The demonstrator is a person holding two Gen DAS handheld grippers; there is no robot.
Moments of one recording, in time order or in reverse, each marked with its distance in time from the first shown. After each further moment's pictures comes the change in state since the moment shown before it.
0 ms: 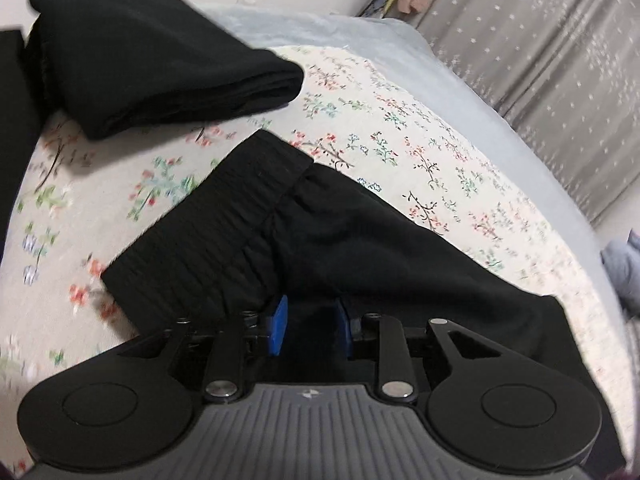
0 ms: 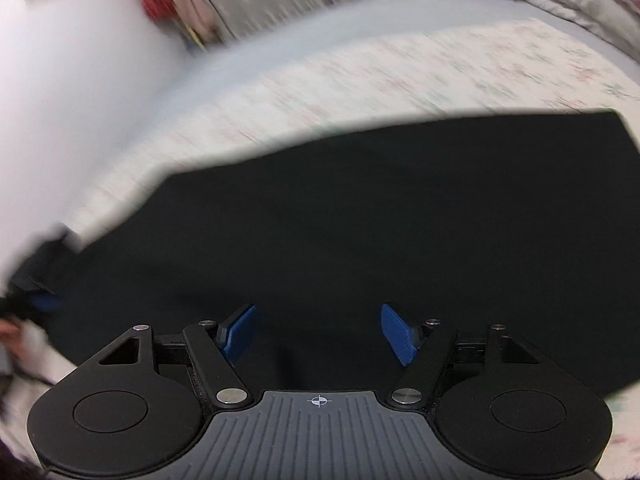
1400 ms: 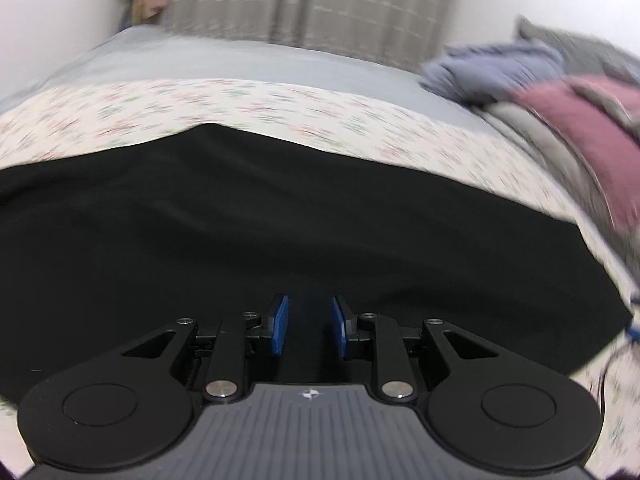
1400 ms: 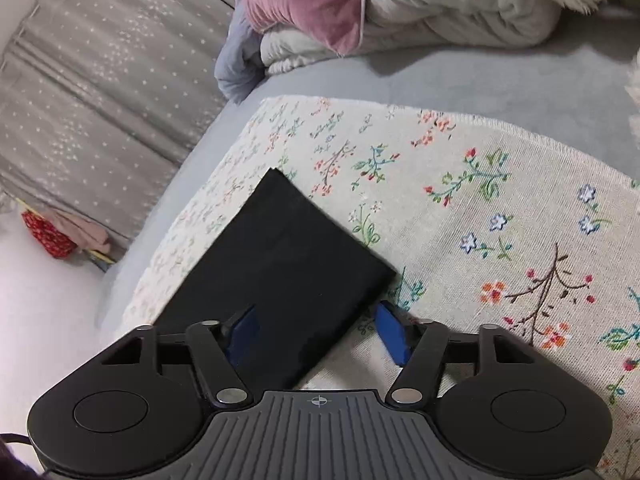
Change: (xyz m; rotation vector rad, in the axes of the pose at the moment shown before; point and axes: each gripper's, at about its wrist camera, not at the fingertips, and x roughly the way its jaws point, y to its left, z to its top) left arm -0.049 -0.261 -0.221 0.638 0.015 -0.302; right arm -0.106 -0.204 -0.075 0.686 -0.370 -0.038
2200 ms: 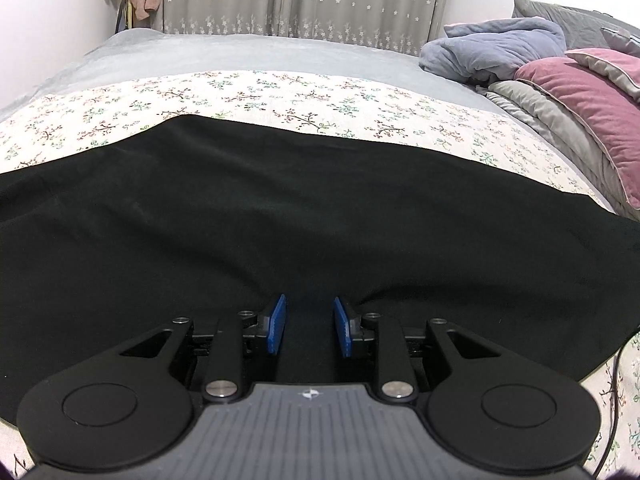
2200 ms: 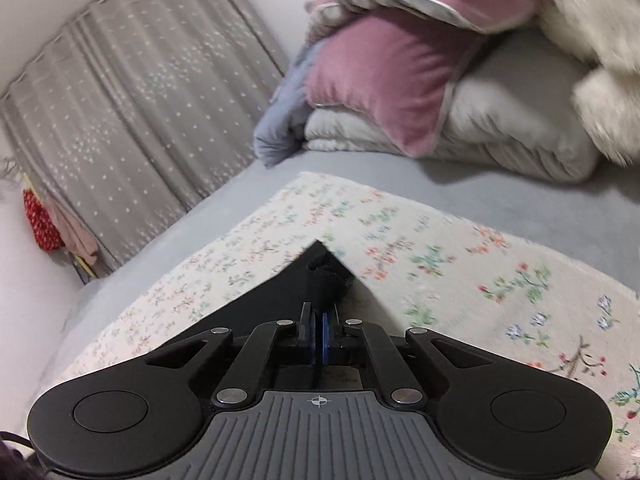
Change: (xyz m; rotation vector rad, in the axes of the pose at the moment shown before) left arm 0.018 -0.014 -0.002 0.015 0.023 0.042; right arm -0.007 0.061 -0.014 -0.256 -0.273 -0.045
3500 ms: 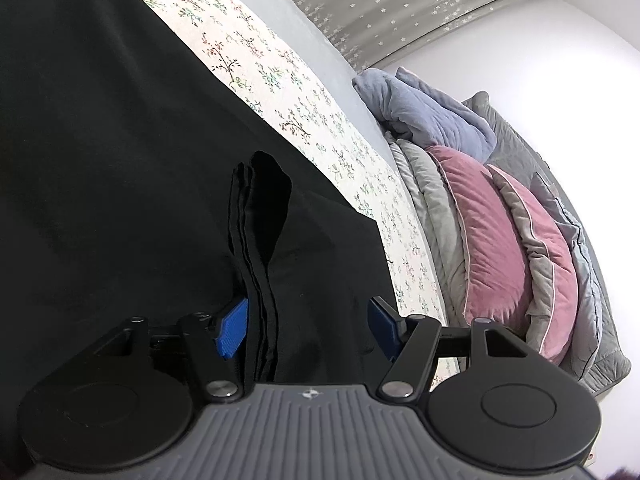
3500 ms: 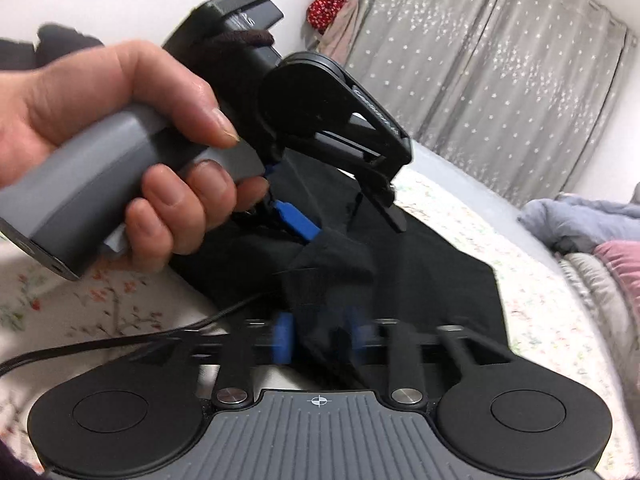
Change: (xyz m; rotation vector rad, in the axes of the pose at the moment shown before) left arm 0.048 0.015 0.018 -0.518 0.110 -0.600; right arm -0.011 0.238 -0.230 -1.190 0.088 0.271
